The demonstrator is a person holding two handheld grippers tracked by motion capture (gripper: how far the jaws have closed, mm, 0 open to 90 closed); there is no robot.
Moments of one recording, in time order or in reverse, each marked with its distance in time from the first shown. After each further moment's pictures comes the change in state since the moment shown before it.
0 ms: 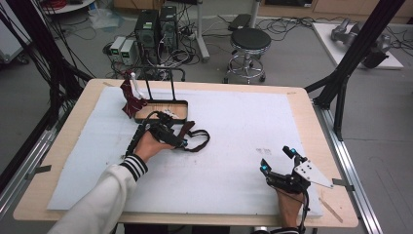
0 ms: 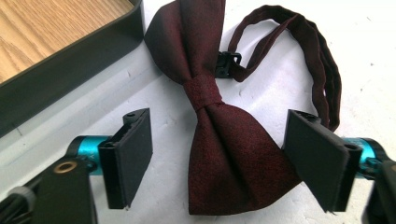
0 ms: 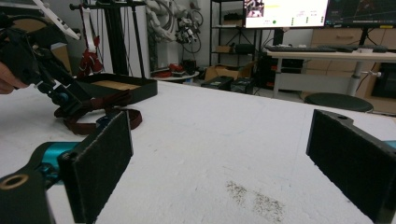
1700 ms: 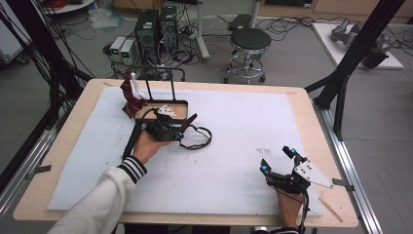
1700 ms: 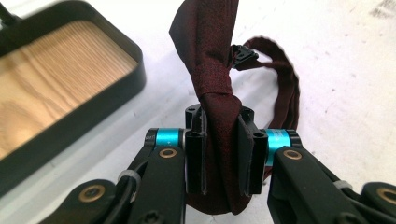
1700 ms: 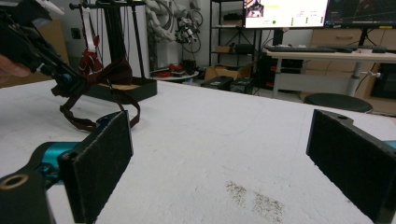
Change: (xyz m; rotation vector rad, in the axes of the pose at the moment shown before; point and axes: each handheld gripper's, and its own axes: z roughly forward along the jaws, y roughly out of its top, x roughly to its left) left arm -0.009 0.002 -0.029 -0.171 0.011 0.084; right arm 0.001 0.000 0.000 0.002 -0.001 -0.003
